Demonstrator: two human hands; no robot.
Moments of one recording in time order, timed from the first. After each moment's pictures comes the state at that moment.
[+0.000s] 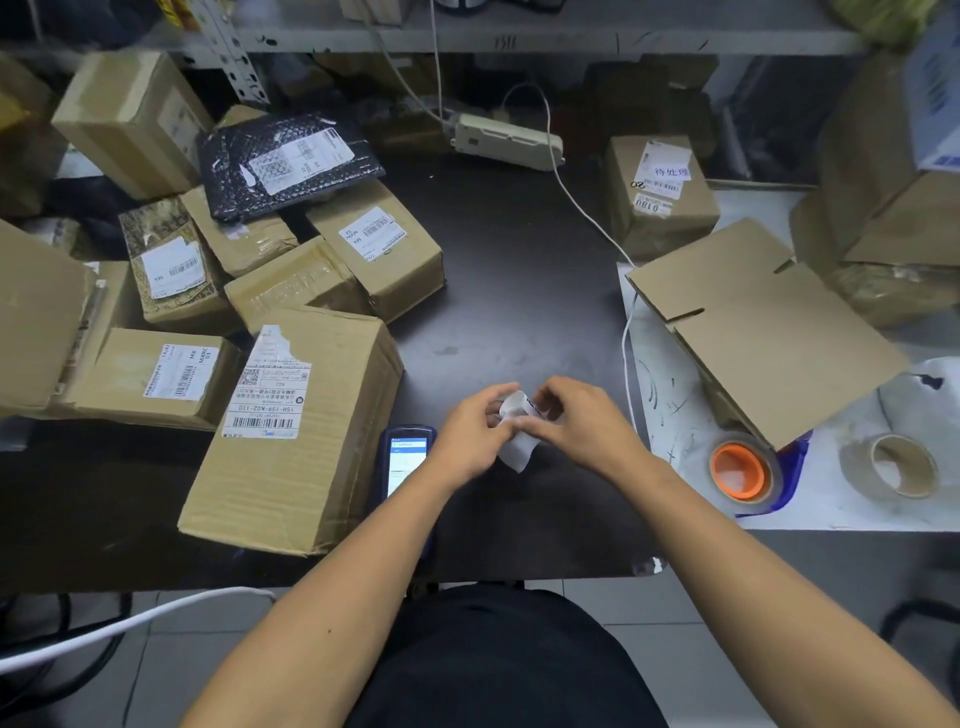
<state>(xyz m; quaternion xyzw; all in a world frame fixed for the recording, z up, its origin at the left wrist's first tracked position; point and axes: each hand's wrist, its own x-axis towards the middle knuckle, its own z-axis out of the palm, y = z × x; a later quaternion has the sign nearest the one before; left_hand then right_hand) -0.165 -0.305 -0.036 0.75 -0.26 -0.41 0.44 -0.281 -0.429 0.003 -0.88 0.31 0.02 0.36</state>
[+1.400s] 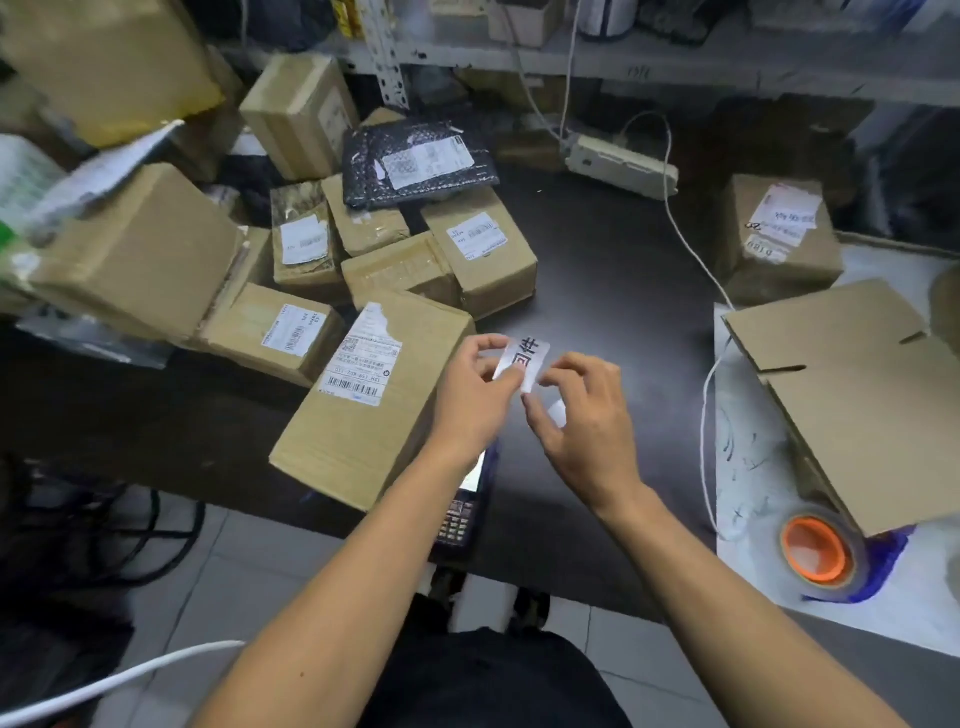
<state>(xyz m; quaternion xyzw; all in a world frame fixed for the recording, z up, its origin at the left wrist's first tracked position) -0.146 -0.275 0.051 0.75 -0.07 -0.23 0.61 -0.238 -0.377 0.017 -0.91 0.14 -0.32 0.23</state>
